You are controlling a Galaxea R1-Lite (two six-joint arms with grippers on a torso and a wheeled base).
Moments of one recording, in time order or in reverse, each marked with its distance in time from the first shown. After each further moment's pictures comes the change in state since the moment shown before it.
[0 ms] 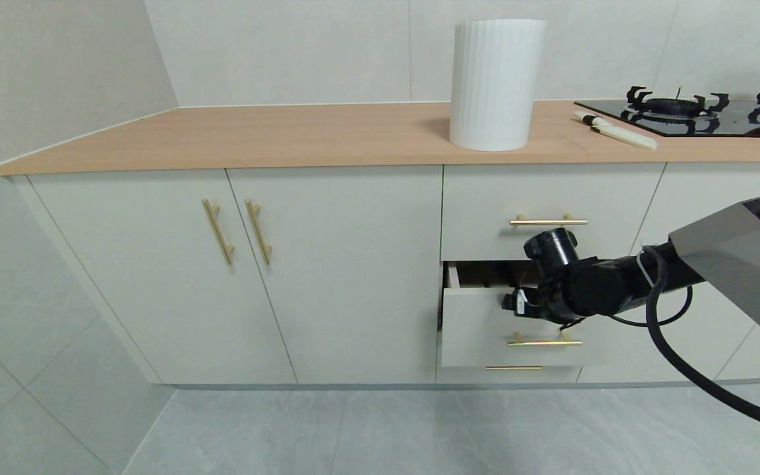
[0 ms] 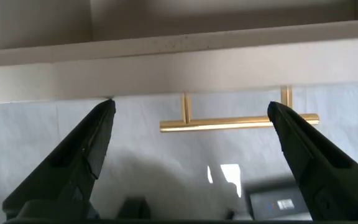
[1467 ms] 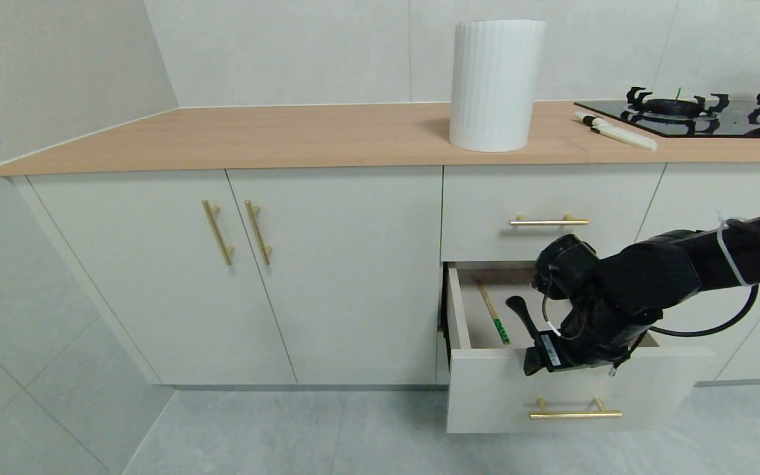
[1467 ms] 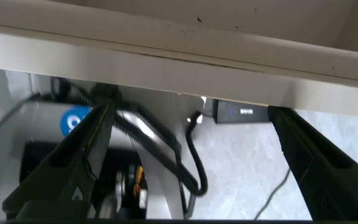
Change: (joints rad) left arm 0.000 0.000 0.000 0.000 0.000 0.000; right arm 0.103 -0.251 0.111 0.536 0.097 -0.097
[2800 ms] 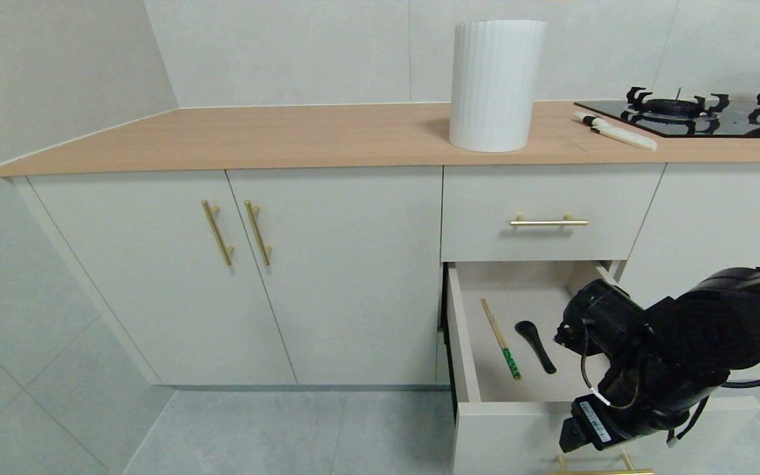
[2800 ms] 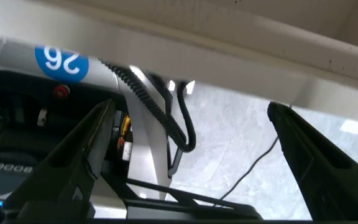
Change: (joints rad) left arm 0.000 0.000 0.000 0.000 0.000 0.000; right arm 0.071 -0.176 0.312 0.017 0.040 -0.024
